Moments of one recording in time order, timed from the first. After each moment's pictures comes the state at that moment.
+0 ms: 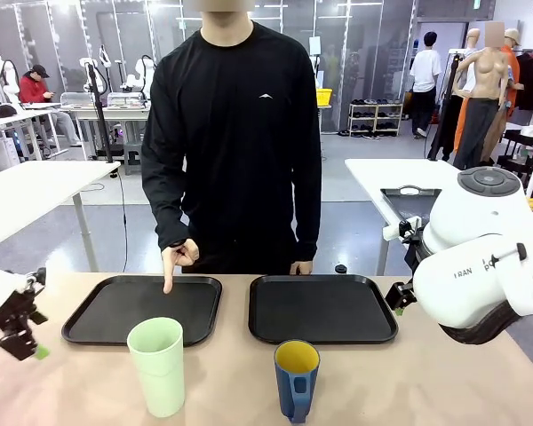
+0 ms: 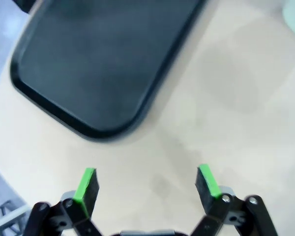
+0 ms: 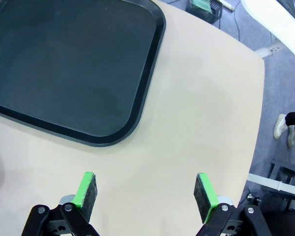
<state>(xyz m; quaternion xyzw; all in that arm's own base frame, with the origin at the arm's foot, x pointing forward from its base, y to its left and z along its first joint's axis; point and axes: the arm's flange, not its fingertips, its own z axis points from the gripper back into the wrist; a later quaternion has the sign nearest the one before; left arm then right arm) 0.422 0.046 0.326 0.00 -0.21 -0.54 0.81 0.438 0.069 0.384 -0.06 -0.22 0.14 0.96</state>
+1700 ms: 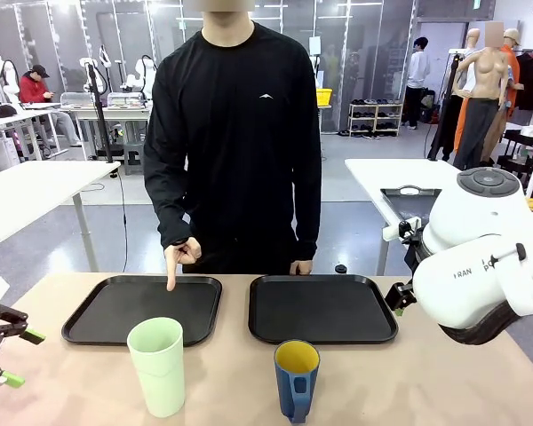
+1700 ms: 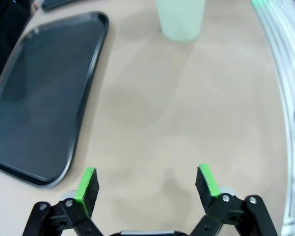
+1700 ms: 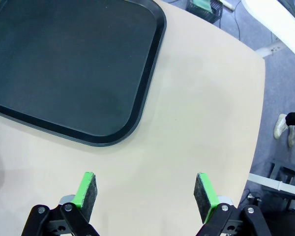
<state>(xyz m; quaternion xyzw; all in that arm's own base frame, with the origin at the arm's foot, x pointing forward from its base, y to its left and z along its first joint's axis) 0.367 0.077 0.316 -0.18 -0.33 -0.64 0.67 0.438 0.070 0.383 -0.06 -0.22 0.14 0.97</state>
